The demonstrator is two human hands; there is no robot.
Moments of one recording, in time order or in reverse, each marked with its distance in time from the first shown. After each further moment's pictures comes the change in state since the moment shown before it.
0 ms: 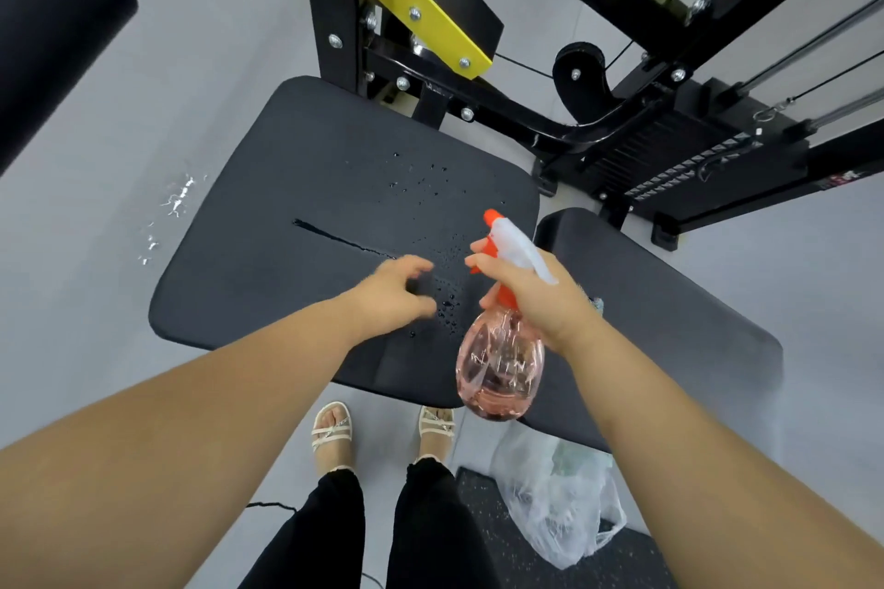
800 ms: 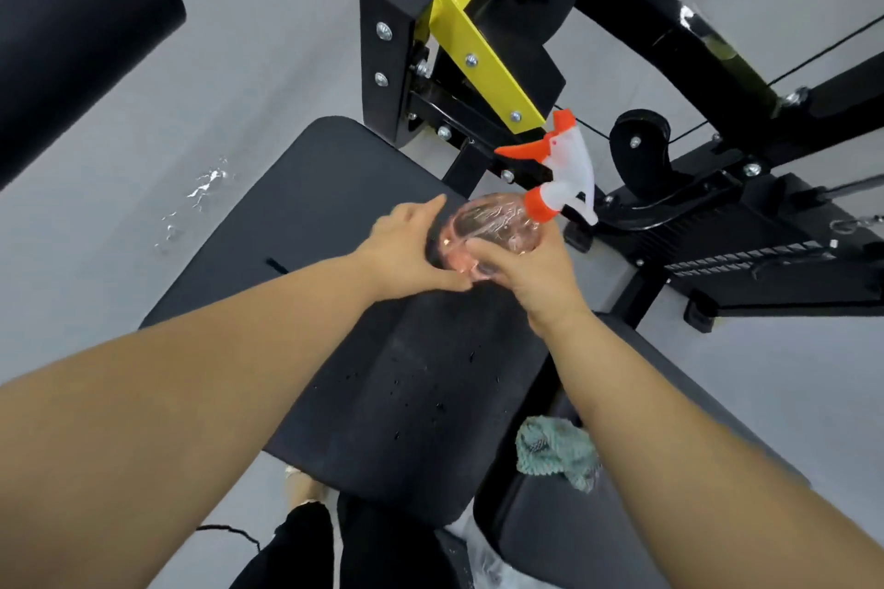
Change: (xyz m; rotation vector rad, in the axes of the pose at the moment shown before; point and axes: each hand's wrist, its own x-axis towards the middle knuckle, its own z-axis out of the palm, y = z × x) left_hand 0.082 0.059 -0.091 0.184 0.259 0.033; right_hand 0.154 -0.038 -0.016 0.116 0.124 -0.074
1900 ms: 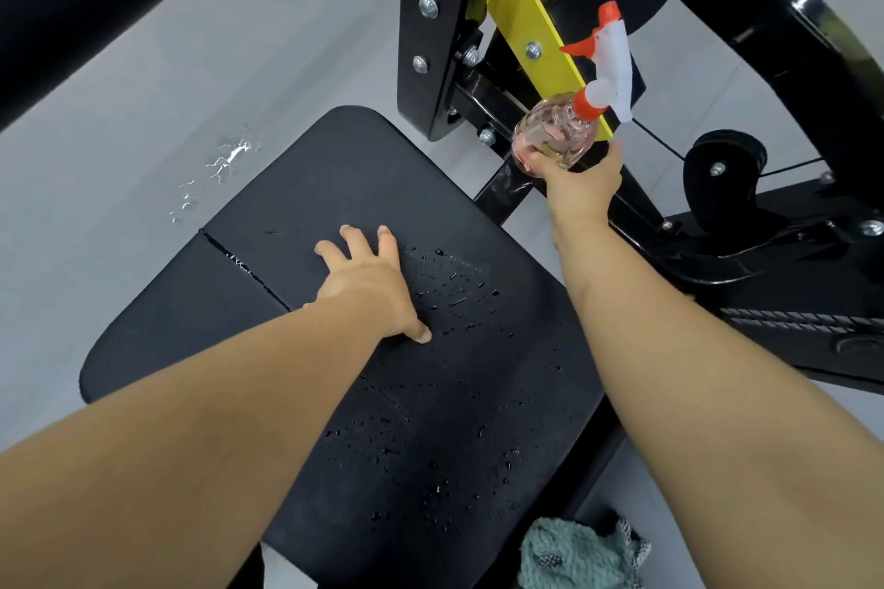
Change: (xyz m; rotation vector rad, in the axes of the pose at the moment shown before) left_hand 0.060 -0.038 0.018 0.293 -0.067 -0.557; right_hand 0.183 -0.001 0.024 -0.049 0.292 0.006
